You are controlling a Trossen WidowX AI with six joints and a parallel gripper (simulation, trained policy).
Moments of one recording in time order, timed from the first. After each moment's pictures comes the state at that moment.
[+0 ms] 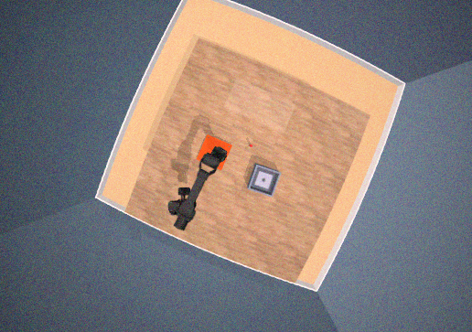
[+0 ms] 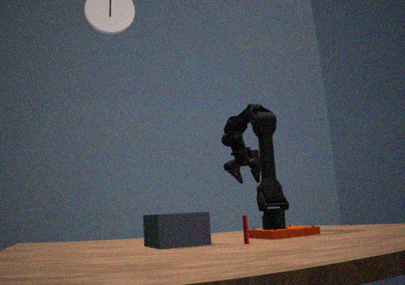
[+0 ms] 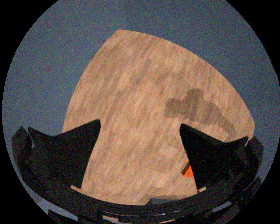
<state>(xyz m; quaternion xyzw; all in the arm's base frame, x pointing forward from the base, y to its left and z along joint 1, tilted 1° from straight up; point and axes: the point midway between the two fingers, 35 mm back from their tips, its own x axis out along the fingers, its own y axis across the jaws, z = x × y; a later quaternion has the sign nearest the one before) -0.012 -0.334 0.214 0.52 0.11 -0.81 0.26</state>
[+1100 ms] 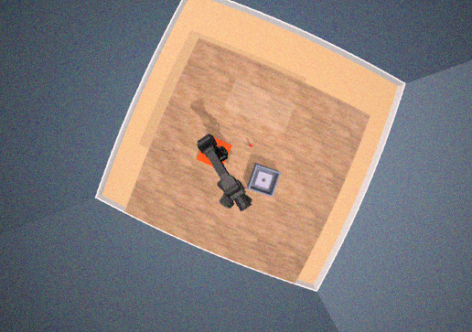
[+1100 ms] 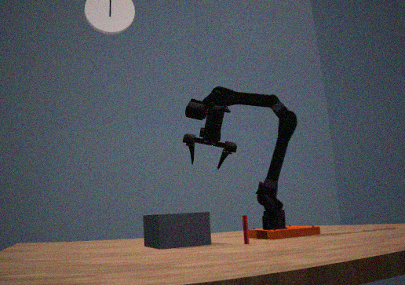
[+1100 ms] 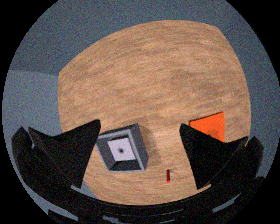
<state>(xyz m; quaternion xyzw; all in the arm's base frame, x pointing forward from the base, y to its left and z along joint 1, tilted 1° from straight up) 0.190 -0.121 0.261 0.50 0.32 -0.55 0.59</state>
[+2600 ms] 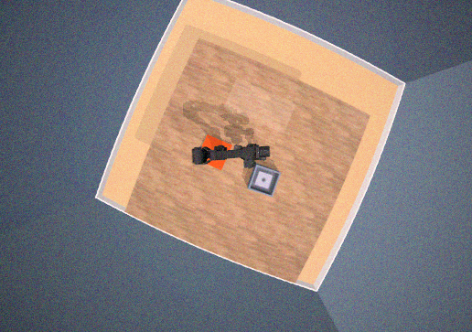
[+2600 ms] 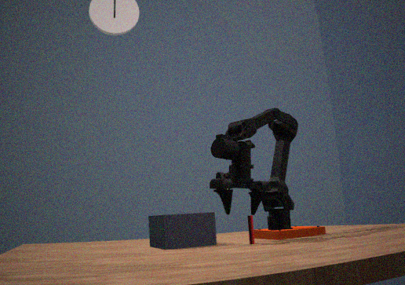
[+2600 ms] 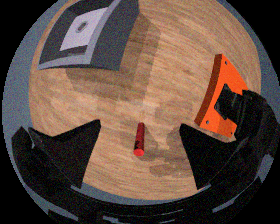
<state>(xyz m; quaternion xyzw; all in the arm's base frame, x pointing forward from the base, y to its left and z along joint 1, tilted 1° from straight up) 0.153 0.105 0.094 0.40 0.57 -0.37 0.61</state>
